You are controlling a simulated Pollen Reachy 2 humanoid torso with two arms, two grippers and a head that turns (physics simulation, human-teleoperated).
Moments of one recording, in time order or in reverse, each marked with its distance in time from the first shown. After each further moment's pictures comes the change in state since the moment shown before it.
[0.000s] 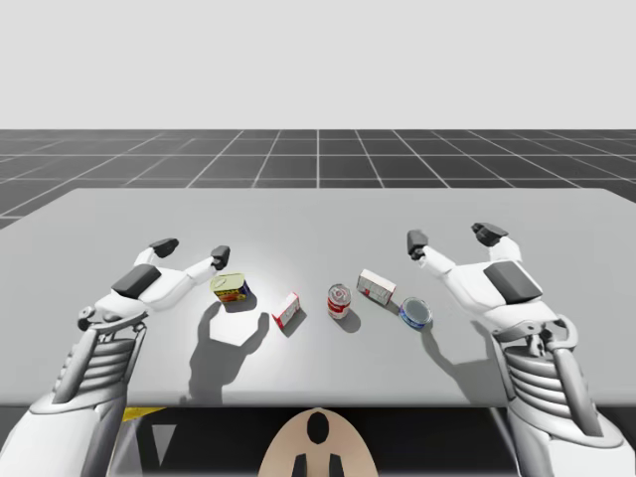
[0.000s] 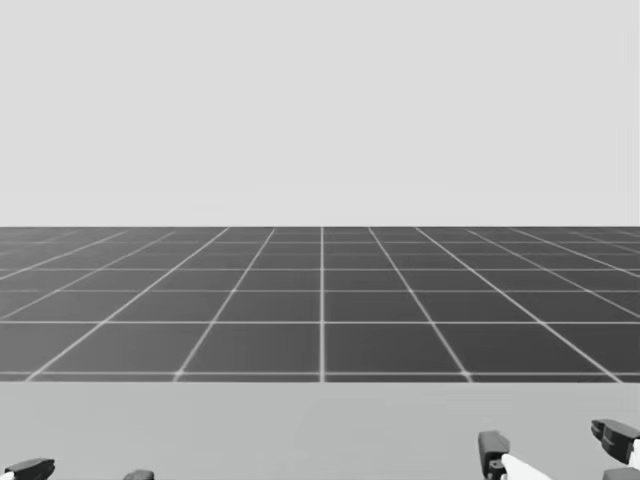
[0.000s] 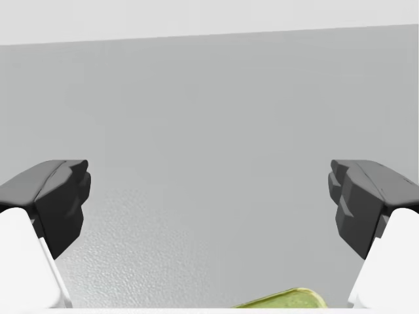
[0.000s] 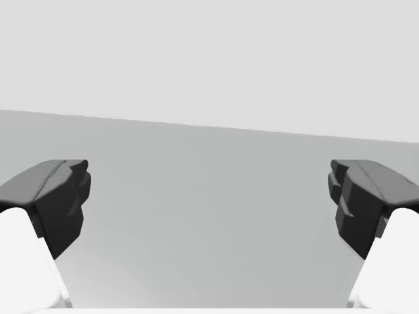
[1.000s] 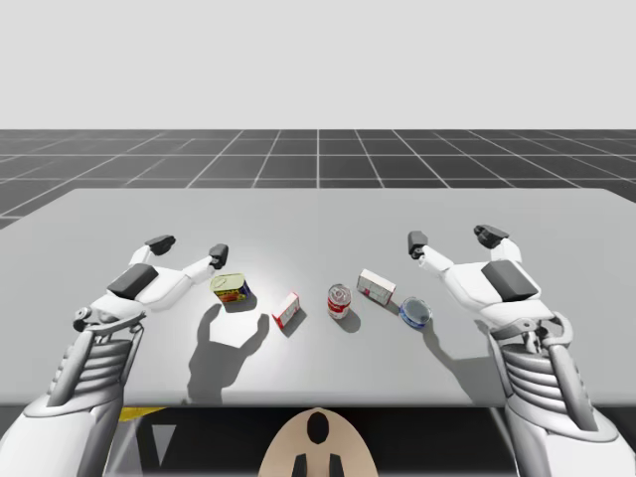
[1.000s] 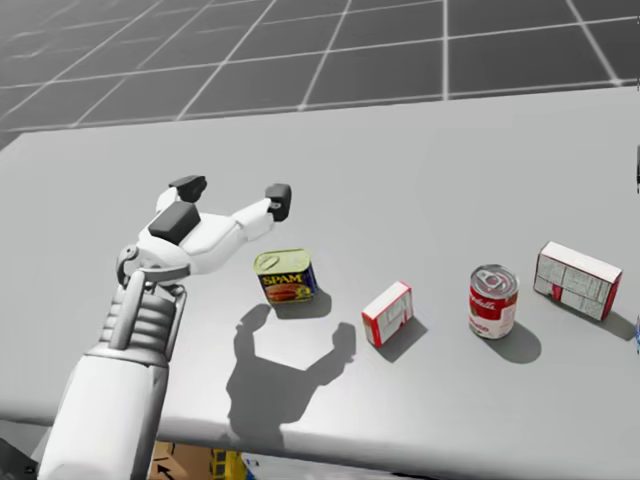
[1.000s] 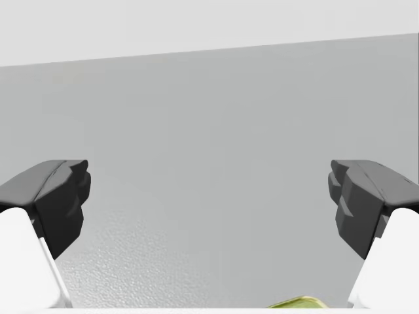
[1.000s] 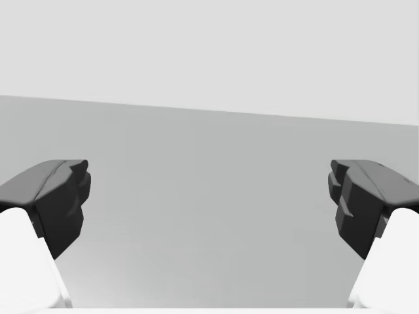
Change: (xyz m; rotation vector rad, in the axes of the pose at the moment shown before) left arm 0.003 0.000 0.003 0.002 -0.032 -0.031; right arm -0.002 -0.001 -0.003 -0.049 0.044 0.020
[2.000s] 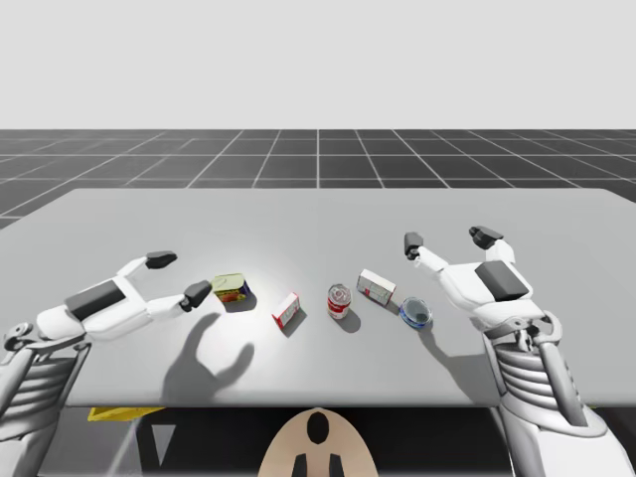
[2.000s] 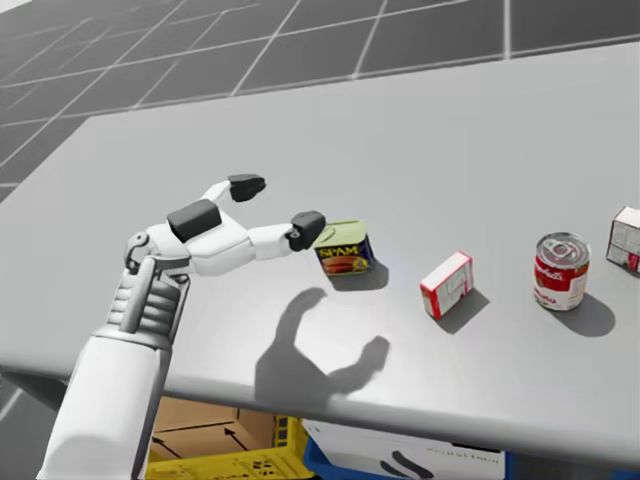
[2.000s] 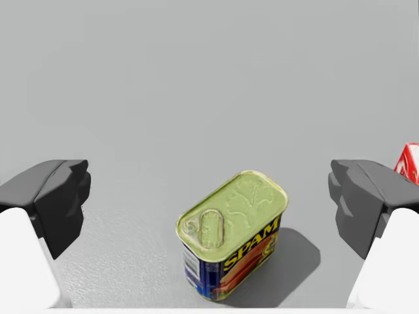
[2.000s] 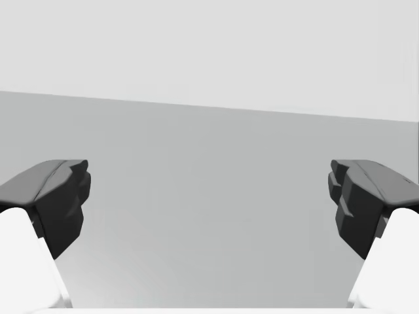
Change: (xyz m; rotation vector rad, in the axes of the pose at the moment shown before) left arm 0.002 0.047 0.032 -0.390 0.164 -0.068; right arm -0.005 0.004 -0.003 0.000 0.005 0.003
